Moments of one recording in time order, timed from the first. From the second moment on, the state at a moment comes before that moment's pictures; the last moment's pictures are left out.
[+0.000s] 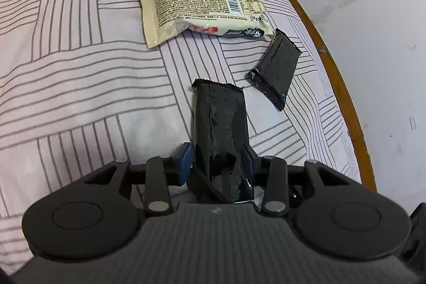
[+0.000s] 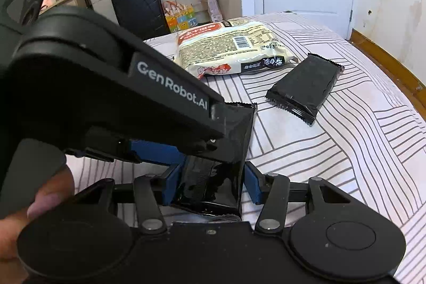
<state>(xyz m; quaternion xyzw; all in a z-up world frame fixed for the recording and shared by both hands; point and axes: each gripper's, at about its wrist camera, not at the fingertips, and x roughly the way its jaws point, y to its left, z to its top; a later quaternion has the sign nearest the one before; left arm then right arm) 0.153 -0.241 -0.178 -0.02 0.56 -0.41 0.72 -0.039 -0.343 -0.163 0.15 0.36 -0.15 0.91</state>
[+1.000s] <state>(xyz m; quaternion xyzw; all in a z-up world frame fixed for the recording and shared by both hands) 0.106 -0.079 -0.082 -0.09 0.53 -0.38 0.75 -0.075 -0.229 -0.061 0.05 0.35 -0.02 0.94</state>
